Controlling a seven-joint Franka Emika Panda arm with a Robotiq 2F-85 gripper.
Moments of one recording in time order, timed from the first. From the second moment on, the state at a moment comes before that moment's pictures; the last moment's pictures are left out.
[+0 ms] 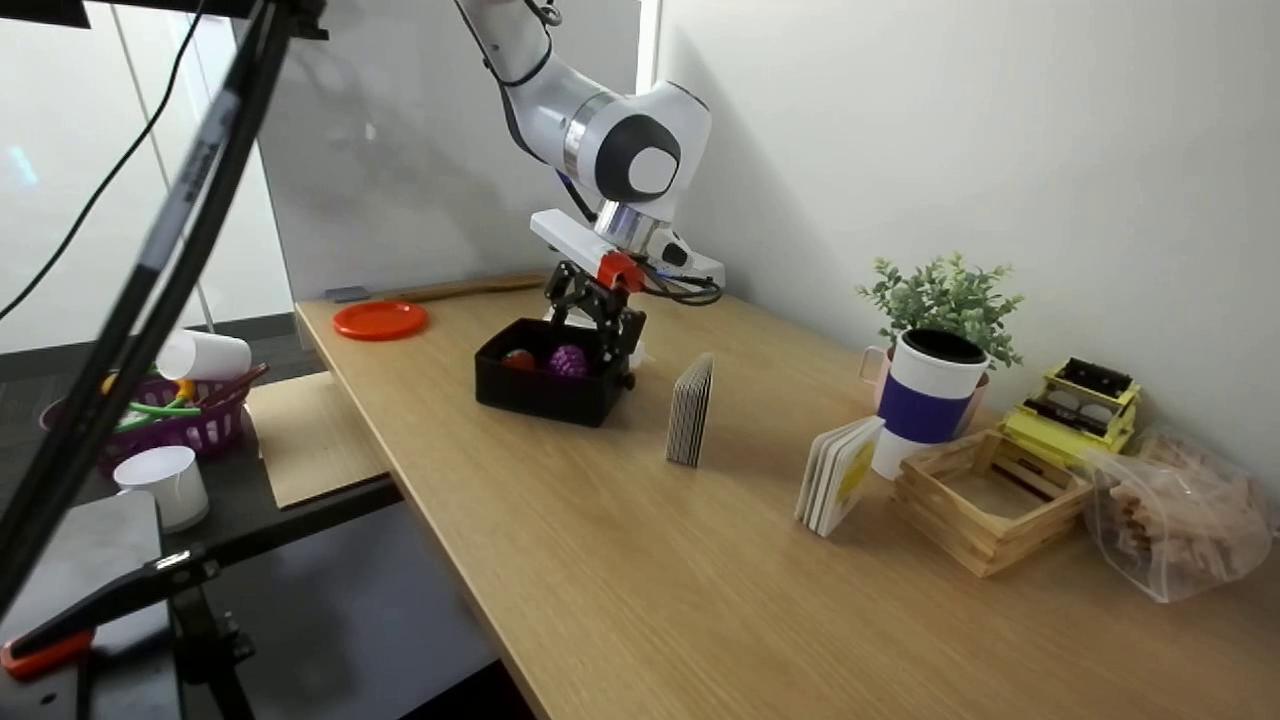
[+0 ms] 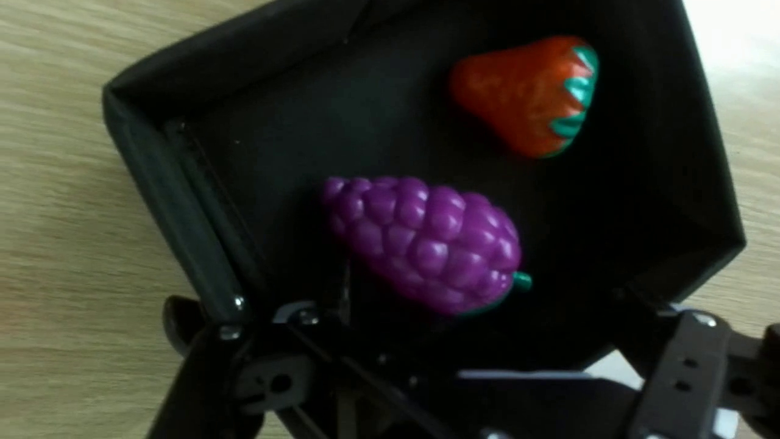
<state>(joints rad) 0.18 0.91 0.16 -1.43 0.17 2.15 -0.02</state>
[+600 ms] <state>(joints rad) 0.25 0.89 0.07 -1.45 0.02 2.15 0.17</state>
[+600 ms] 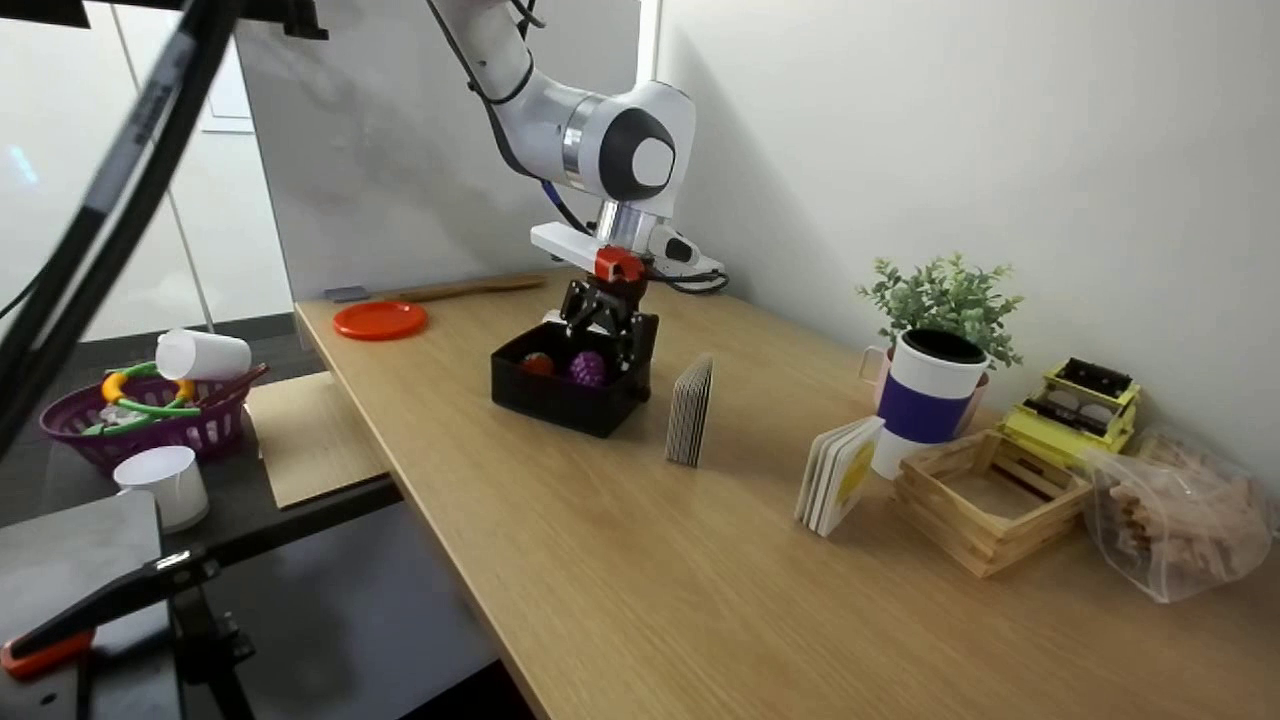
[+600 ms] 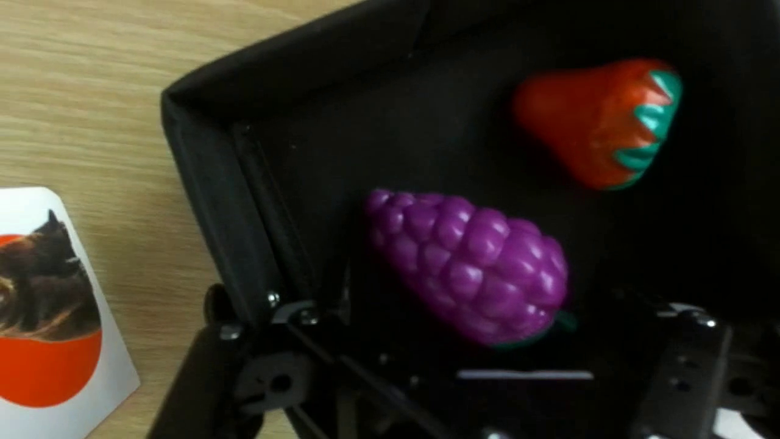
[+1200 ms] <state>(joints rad) 0.28 0.89 0.07 -1.45 -0.01 2.15 0.22</state>
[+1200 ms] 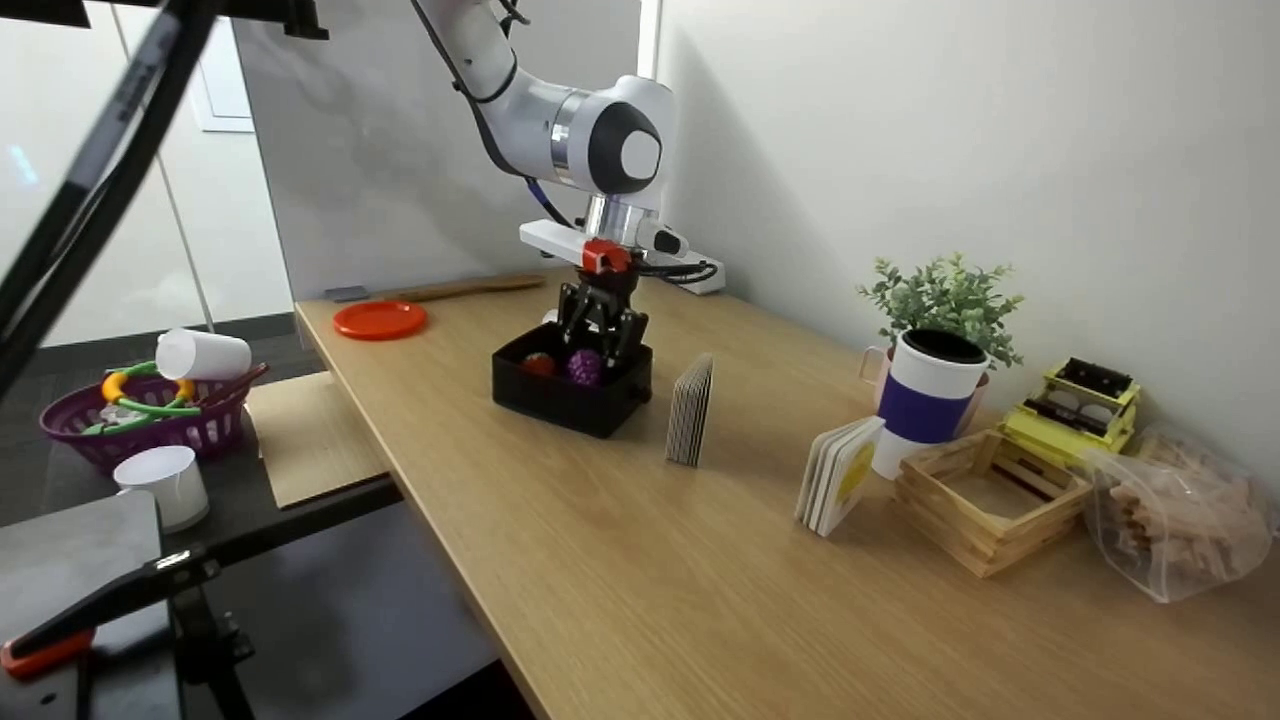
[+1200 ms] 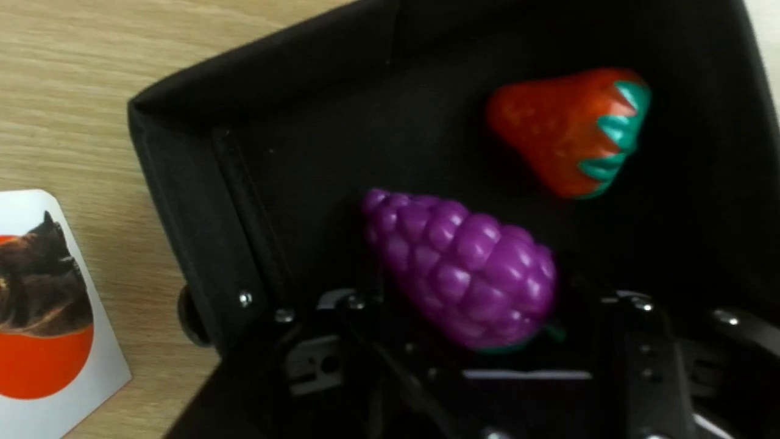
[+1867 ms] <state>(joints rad) 0.28 0.83 0.07 -1.47 -0.01 2.15 0.22</state>
